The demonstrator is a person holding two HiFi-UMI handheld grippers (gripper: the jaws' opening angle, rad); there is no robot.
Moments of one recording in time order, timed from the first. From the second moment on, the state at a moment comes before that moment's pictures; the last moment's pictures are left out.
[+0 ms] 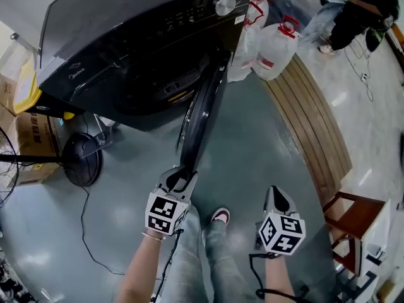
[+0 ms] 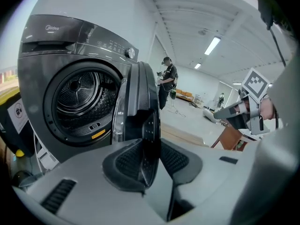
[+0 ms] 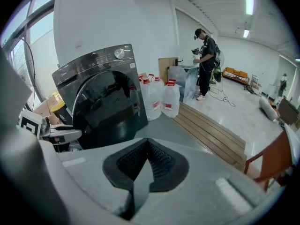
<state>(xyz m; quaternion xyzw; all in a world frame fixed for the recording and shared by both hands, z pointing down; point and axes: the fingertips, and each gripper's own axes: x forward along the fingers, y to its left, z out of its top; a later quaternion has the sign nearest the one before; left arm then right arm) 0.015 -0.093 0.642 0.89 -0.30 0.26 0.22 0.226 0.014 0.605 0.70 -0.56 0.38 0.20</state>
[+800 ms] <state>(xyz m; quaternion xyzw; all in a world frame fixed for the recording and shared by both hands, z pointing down) 0.096 -0.051 0.641 0.90 -0.24 0.28 0.22 0.283 0.077 0.615 0.75 -0.50 0.41 0.16</state>
